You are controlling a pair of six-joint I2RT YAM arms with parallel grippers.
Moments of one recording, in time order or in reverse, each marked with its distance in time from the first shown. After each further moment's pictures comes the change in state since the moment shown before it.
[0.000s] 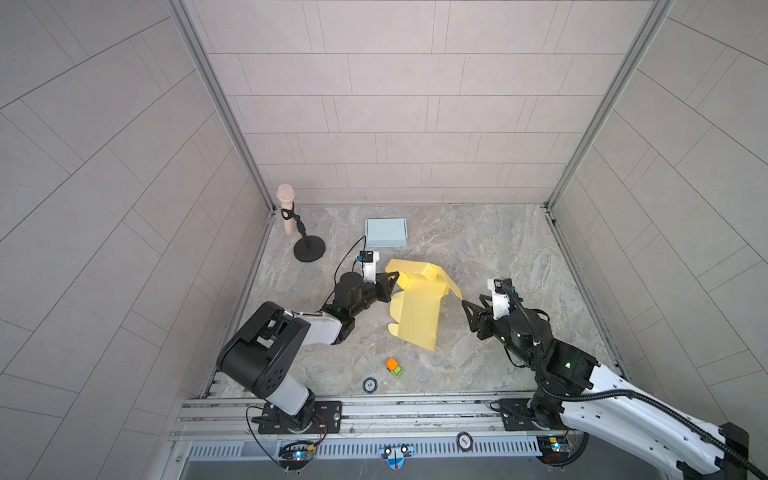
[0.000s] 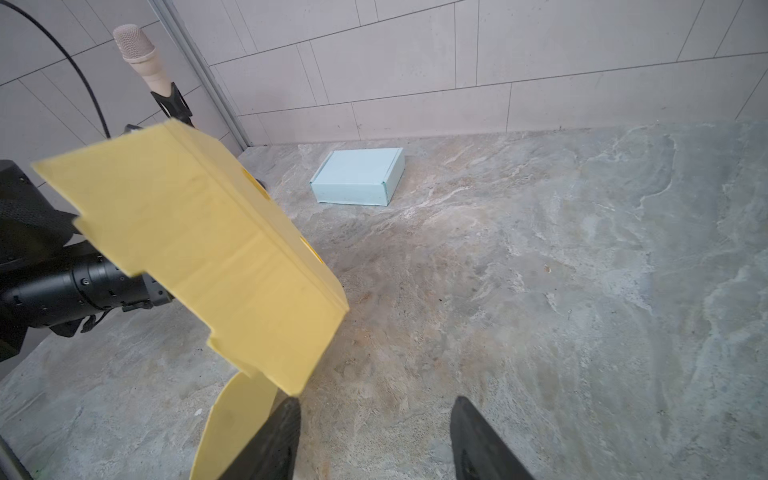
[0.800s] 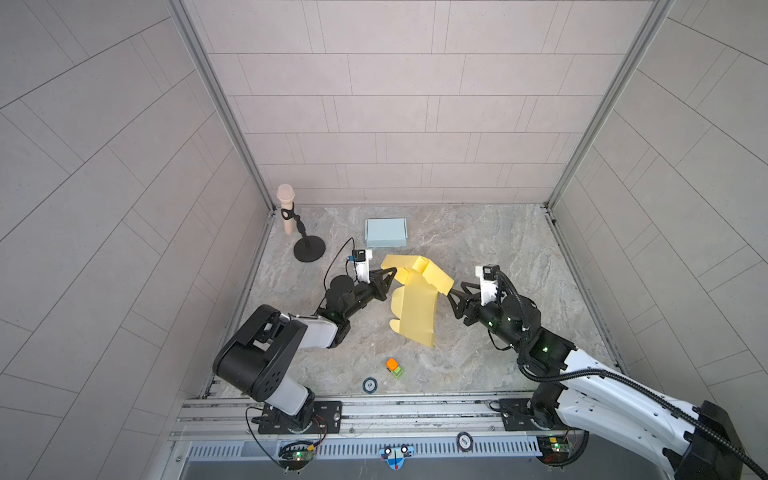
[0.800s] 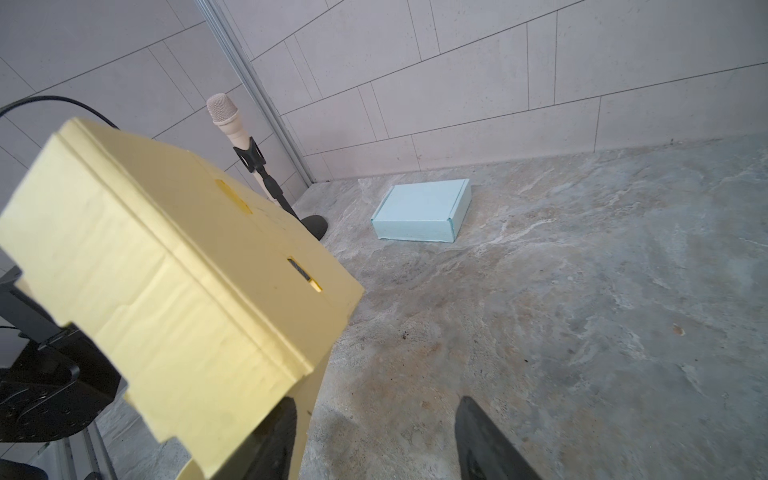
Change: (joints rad) left arm 0.017 -0.020 -0.048 0.168 0.071 -0.061; right arm -0.080 0.204 0.012 0.352 -0.220 0.027
